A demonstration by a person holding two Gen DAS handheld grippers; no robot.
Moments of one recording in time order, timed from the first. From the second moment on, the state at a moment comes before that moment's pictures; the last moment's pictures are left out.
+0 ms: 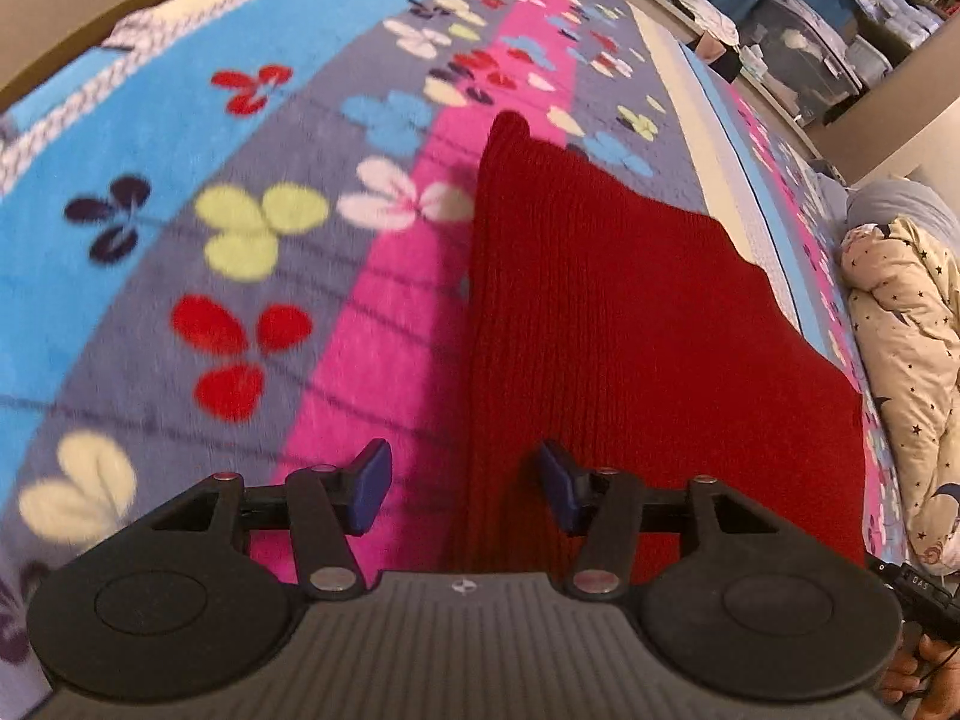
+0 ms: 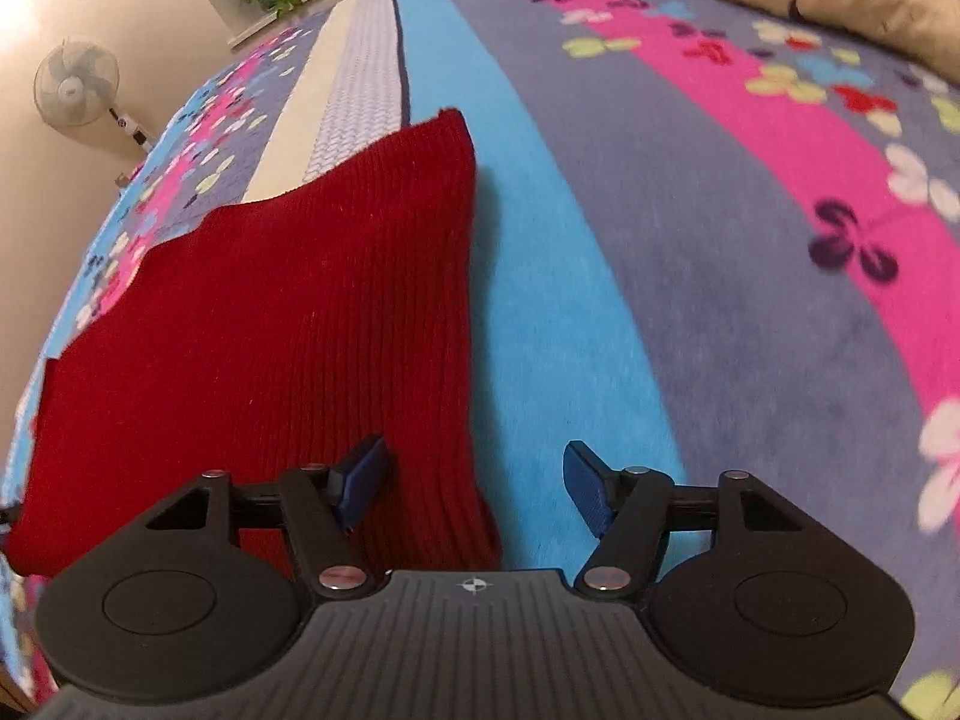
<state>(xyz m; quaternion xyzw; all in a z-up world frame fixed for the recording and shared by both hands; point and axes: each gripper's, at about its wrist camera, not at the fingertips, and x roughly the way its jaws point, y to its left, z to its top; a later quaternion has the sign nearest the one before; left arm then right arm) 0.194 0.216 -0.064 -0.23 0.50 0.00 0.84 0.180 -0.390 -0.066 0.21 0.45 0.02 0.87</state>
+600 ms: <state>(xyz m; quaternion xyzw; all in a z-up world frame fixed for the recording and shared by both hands) 0.109 0.216 -0.003 -0.27 0.36 -0.04 0.89 0.099 -0.406 -0.003 0.32 0.31 0.06 0.89</state>
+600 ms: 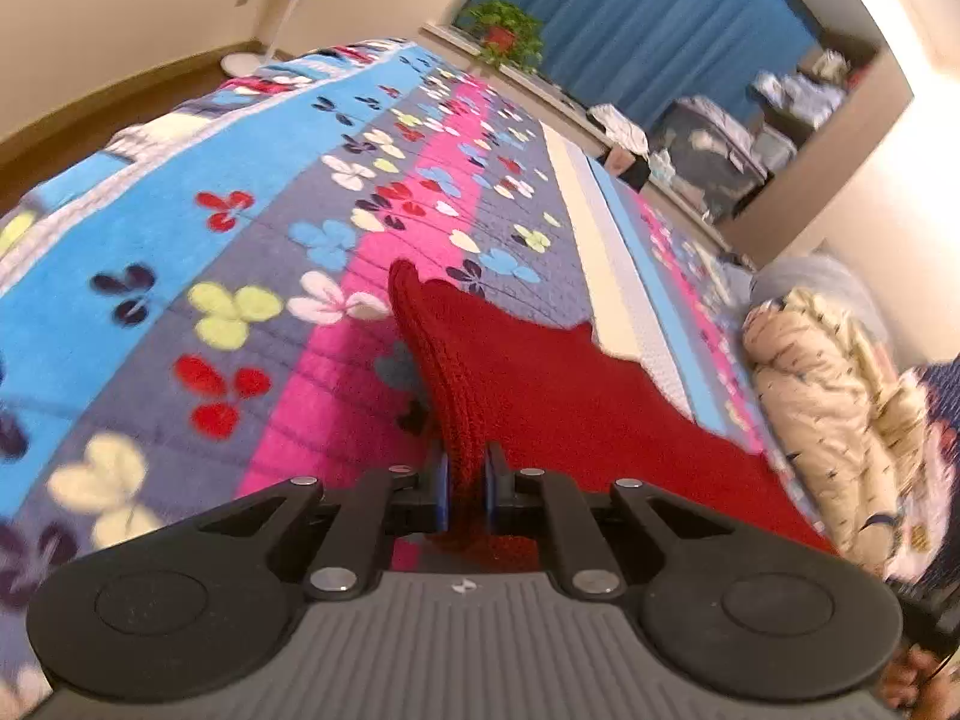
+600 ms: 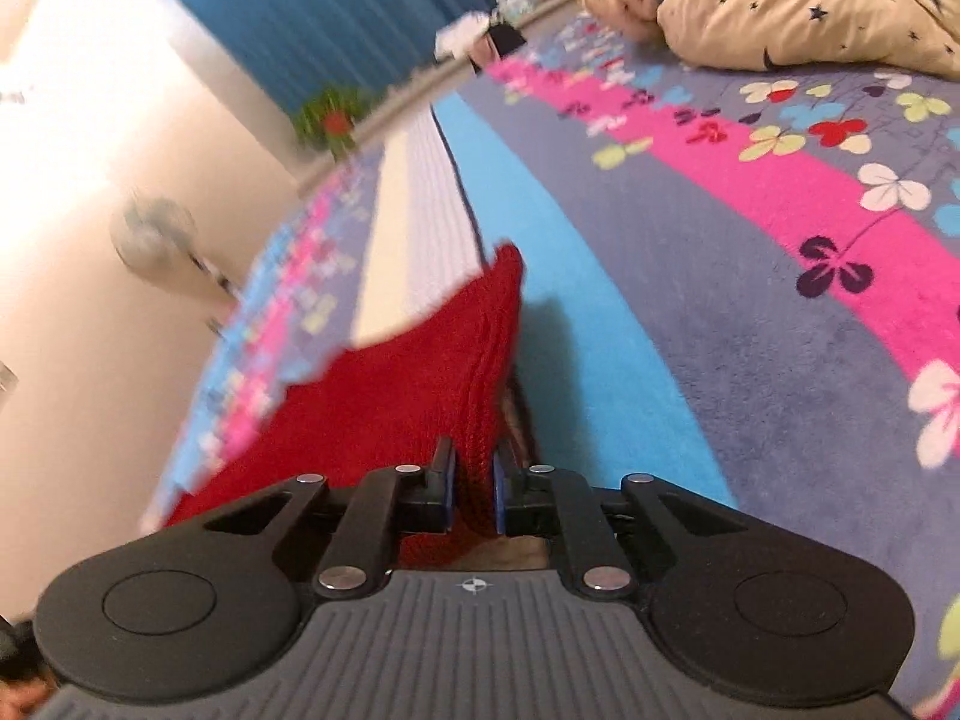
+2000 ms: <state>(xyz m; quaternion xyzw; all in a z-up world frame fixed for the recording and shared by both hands) 0.107 0.156 -0.026 -0.10 0.44 0.05 0.89 0.105 -0.350 -0.039 0.07 0.39 -0.05 0.92</state>
